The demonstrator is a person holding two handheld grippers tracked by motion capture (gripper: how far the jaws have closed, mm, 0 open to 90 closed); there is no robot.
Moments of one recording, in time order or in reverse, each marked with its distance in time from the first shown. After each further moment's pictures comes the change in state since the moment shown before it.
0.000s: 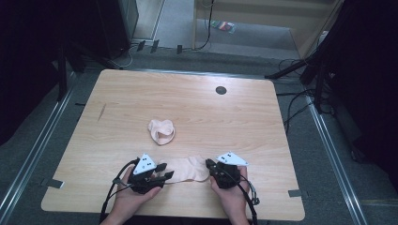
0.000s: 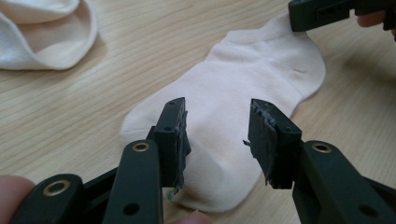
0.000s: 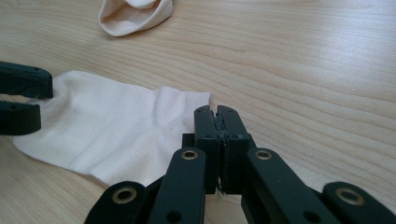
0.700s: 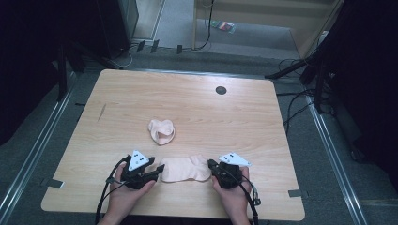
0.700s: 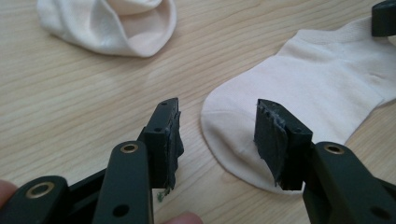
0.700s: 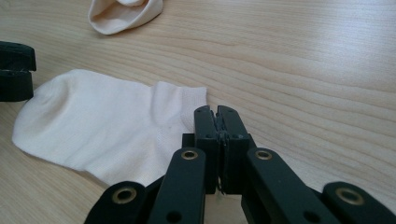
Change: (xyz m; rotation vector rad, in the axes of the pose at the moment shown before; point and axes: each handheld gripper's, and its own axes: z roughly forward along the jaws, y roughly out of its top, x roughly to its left) left arm 0.016 -0.002 -0.007 0.014 0.177 -0.054; right arm -0.006 -0.003 0.000 0.002 -0.010 0.024
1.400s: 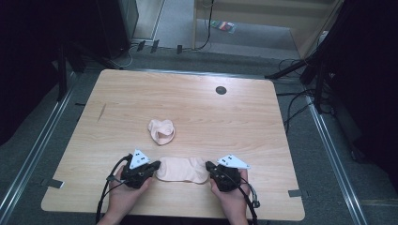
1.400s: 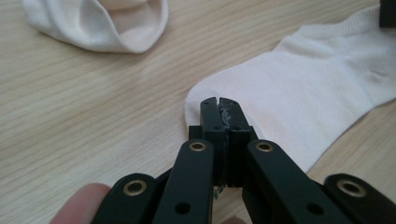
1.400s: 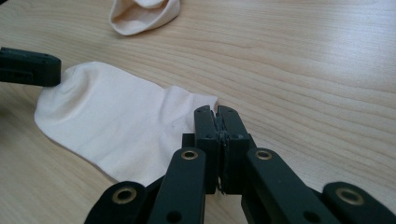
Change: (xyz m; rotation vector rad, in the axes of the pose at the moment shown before) left arm 0.001 0.006 -0.005 0.024 -0.029 0.032; right arm 0.010 -0.001 -0.008 -0.009 0.030 -0.012
